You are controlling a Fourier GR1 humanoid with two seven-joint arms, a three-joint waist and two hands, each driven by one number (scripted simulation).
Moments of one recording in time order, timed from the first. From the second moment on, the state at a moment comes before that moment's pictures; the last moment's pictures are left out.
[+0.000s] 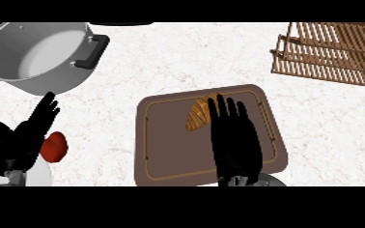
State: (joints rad) left arm 0.03 0.47 -0.03 -1.40 0.28 0.09 0.05; right arm -0.31 -0.08 0.65 -1.81 1.02 0.57 1.00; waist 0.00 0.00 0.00
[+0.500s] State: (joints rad) left arm 0.04 0.45 0.00 -1.41 0.25 0.06 0.05; right arm -0.28 -0.09 0.57 -1.70 1.11 0.59 0.92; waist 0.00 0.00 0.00
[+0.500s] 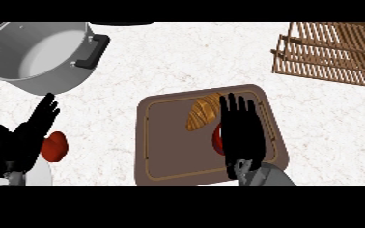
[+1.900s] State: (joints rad) left arm 0.01 0.36 0.12 -1.41 0.14 -0.03 0.09; right arm -0.26 -0.09 0.48 -1.60 1.28 0.47 0.69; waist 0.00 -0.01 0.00
